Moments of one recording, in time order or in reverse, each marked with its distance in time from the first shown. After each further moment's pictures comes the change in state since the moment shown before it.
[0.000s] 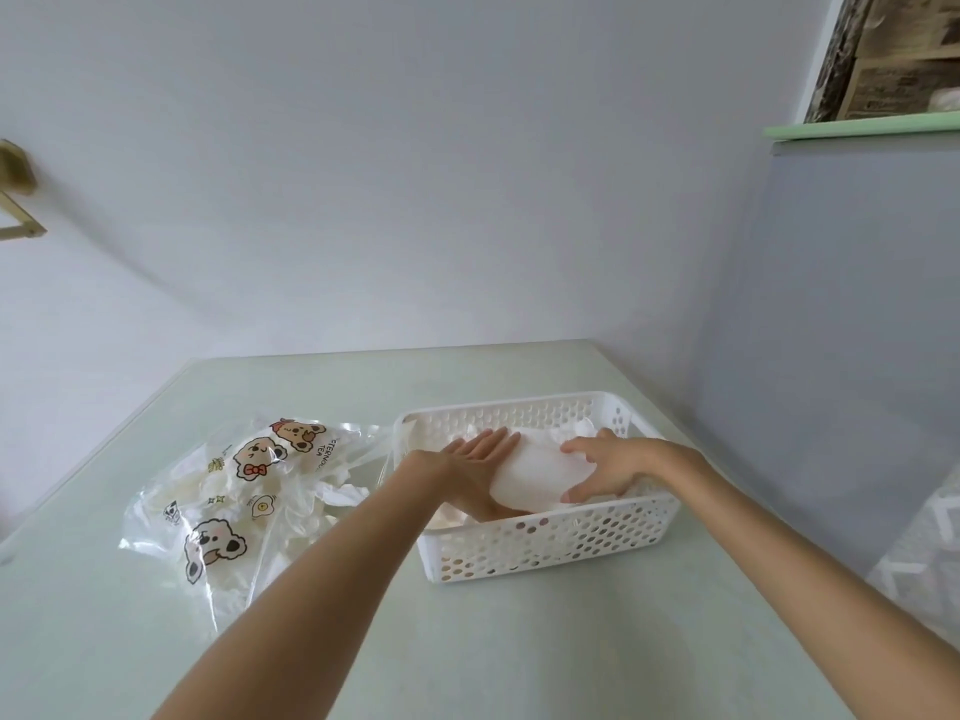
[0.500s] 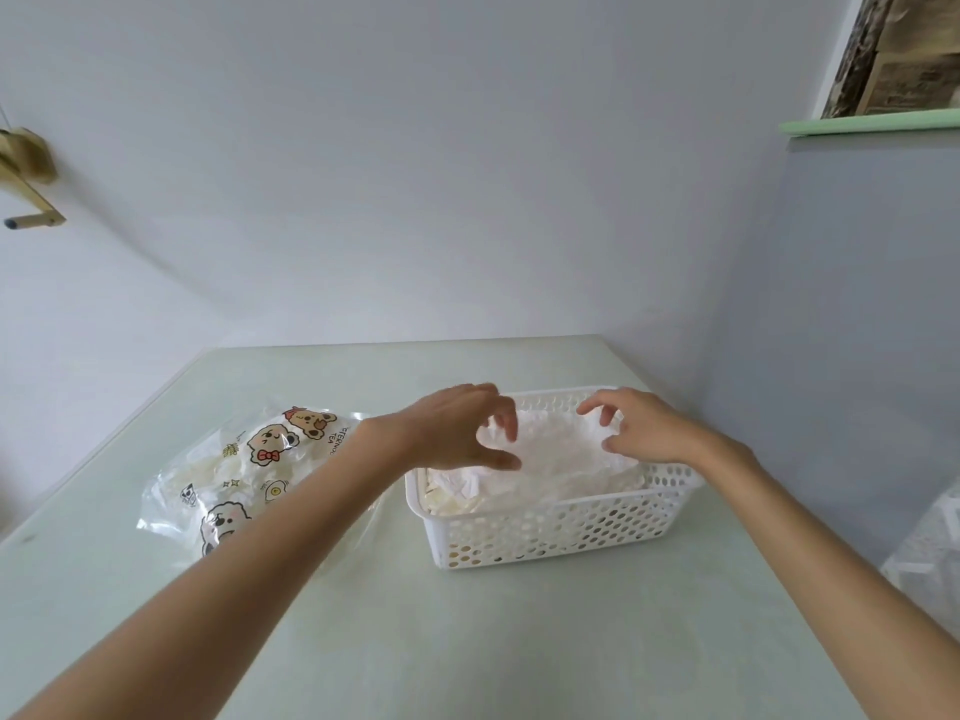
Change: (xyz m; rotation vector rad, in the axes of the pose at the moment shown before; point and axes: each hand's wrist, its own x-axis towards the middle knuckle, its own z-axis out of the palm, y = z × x) left_hand -0.064 0.001 -0.046 -0.161 0.394 0.161; right_hand -0.004 0.022 -0.012 0.214 0.380 -0.200
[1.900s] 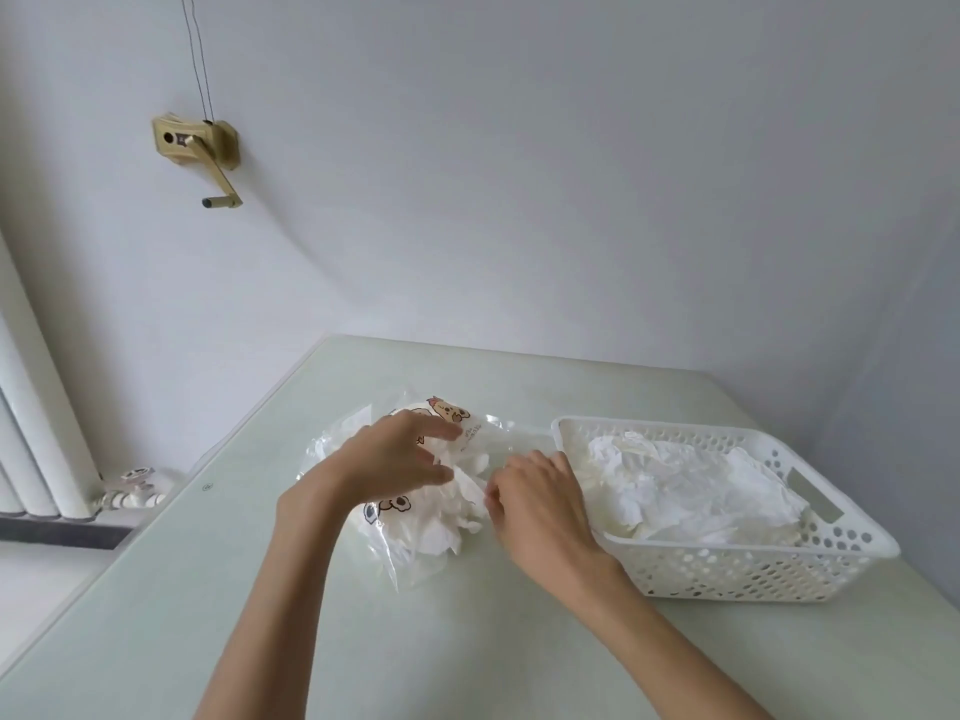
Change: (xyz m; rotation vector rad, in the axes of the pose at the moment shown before) left_hand -0.158 -0.118 -0.014 -0.410 0.194 -0.478; right_hand -0.018 -0.226 0.141 -0.351 0.287 -0.356
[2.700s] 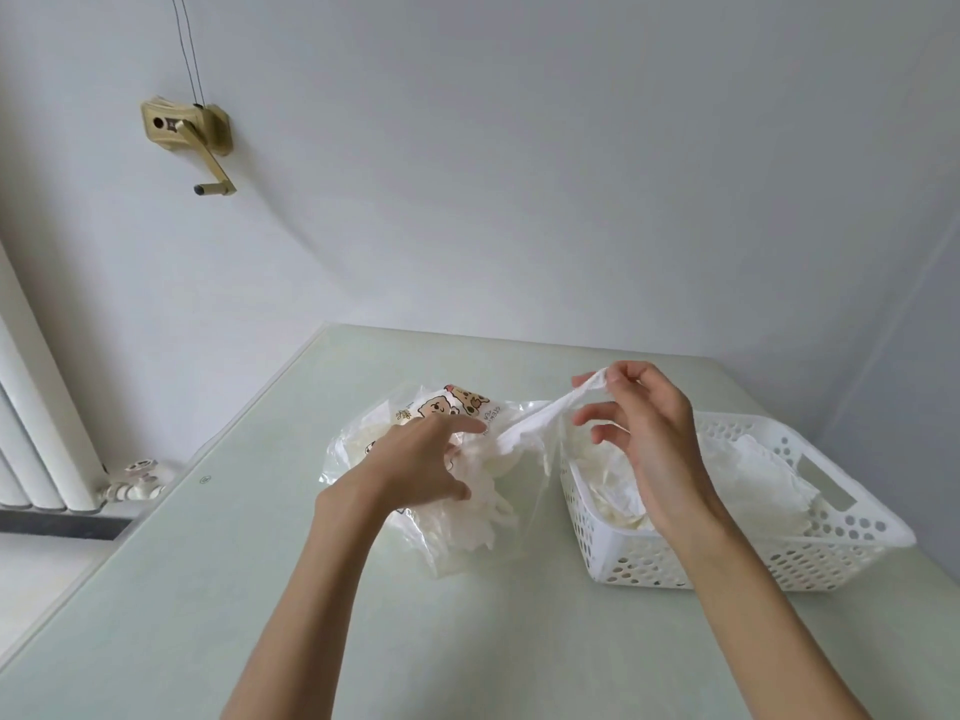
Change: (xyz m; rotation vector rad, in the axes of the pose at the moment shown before) left_hand 0.015 0.003 0.028 0.135 0.017 0.034; right_hand -0.006 0.044 -0.064 1.465 0.400 0.352
